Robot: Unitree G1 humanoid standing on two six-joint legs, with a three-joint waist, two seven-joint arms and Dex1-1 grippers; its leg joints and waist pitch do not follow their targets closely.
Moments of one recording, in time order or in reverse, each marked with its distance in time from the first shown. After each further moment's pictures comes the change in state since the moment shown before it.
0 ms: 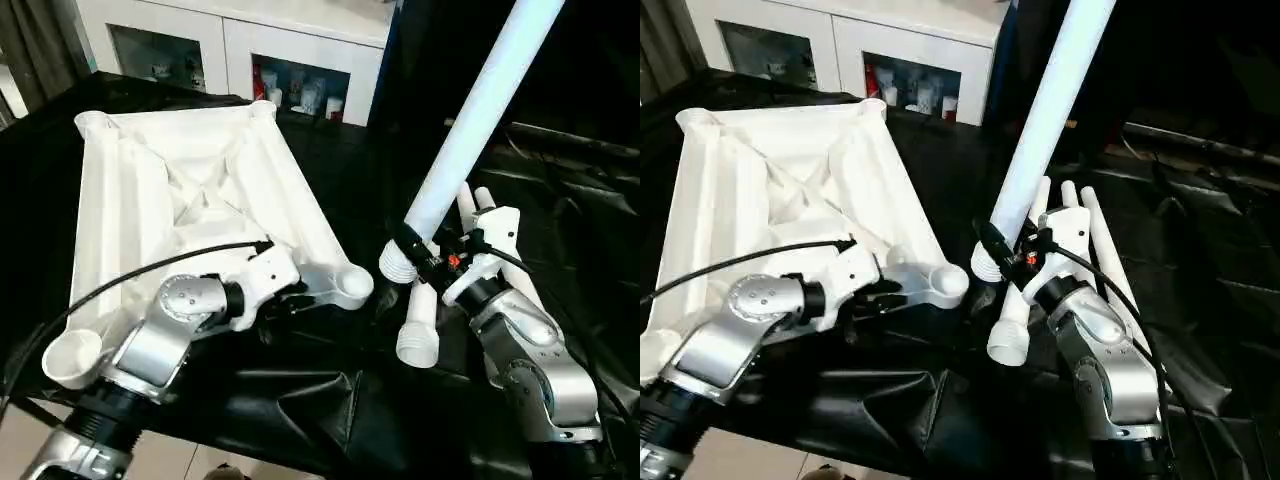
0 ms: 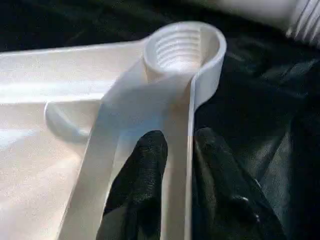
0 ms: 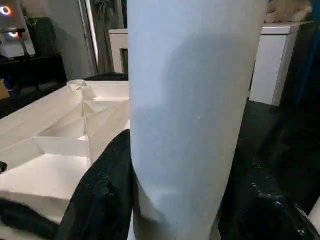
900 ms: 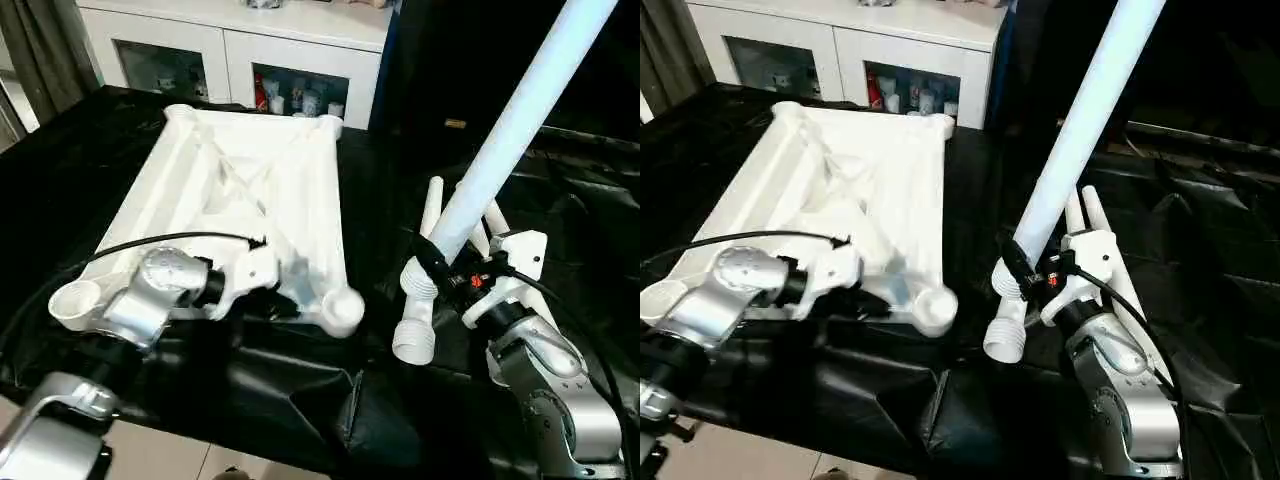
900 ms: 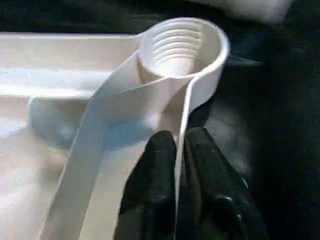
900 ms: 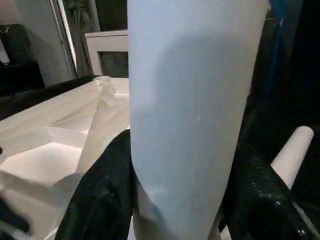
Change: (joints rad) left arm -0.182 0.035 -0.017 0.372 -0.054 -0.221 -0.226; right arm 0.127 -0.011 -0.035 -0.109 0.002 0.007 -0.055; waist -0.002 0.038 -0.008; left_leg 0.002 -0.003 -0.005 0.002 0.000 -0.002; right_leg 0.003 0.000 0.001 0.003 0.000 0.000
